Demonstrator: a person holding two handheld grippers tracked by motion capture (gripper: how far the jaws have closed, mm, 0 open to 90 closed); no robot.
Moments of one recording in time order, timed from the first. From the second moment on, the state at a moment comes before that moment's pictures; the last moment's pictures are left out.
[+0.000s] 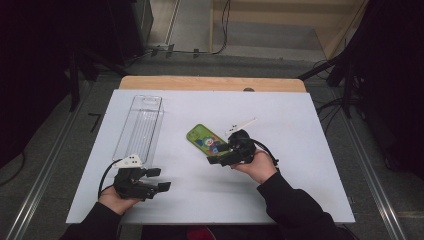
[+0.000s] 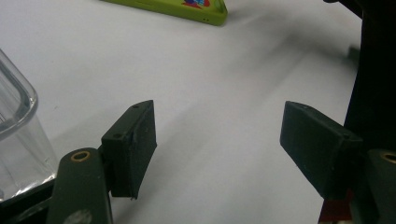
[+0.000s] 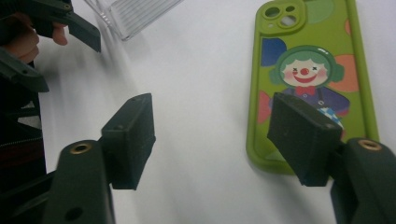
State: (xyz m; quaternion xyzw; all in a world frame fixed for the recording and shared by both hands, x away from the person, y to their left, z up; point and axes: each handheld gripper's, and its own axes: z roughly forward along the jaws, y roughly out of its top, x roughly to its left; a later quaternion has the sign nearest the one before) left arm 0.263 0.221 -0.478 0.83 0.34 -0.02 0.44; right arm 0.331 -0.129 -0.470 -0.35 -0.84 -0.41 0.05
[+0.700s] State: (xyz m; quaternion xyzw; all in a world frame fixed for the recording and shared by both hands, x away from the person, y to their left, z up) left arm 0.263 0.220 -0.479 0.83 0.34 -0.02 0.44; right arm 0.305 -0.177 -0.466 -0.36 -0.83 -0.42 0.03
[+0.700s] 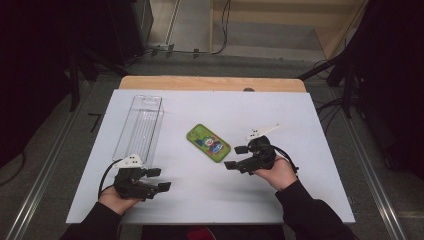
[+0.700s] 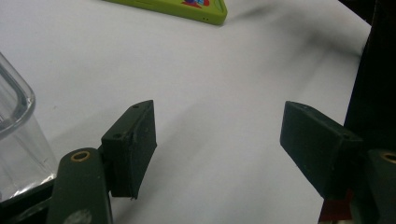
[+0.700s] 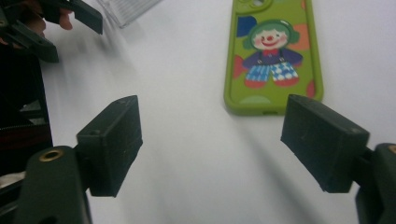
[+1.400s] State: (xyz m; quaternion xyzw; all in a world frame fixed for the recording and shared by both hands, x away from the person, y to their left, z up) left arm 0.263 0.219 -0.479 0.83 0.34 -0.02 0.44; right arm 0.267 -0.225 -0.479 -0.39 -0.82 -0.42 0.01
